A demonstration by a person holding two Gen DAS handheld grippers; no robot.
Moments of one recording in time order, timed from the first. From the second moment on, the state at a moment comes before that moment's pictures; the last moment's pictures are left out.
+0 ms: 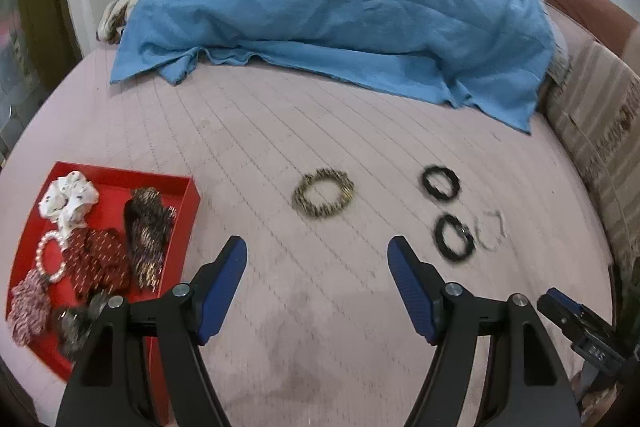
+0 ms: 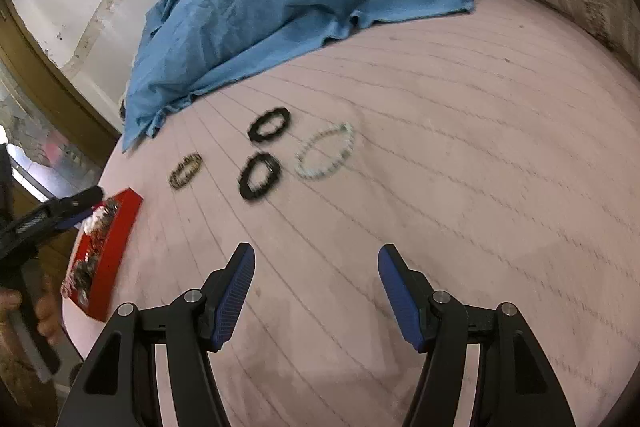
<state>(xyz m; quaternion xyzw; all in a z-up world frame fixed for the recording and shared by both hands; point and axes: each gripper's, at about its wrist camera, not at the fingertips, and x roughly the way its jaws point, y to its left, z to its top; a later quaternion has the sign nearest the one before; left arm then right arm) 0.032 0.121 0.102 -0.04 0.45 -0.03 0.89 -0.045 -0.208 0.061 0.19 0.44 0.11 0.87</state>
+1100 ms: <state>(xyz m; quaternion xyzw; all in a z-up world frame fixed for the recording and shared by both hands) 0.132 0.107 0.024 -0.04 0.48 -0.05 0.87 0.140 -0.114 0.035 0.03 0.48 0.11 0.87</state>
